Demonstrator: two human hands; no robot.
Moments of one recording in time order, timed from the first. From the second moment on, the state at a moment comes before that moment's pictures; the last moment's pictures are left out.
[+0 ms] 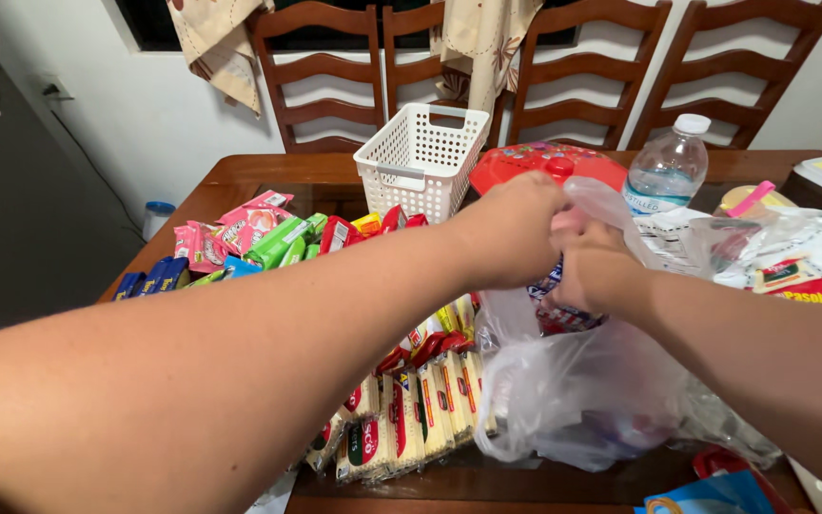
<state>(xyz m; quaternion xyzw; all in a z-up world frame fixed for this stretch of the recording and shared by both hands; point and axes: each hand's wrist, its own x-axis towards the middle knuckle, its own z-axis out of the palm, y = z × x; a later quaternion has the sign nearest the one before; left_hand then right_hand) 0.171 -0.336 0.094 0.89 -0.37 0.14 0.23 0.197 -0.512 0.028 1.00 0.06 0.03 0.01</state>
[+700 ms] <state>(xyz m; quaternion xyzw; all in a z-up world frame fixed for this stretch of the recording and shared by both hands) 0.199 -0.310 0.041 0.86 -0.20 -0.07 0.47 0.124 -0.540 0.076 0.88 0.31 0.17 -0.33</state>
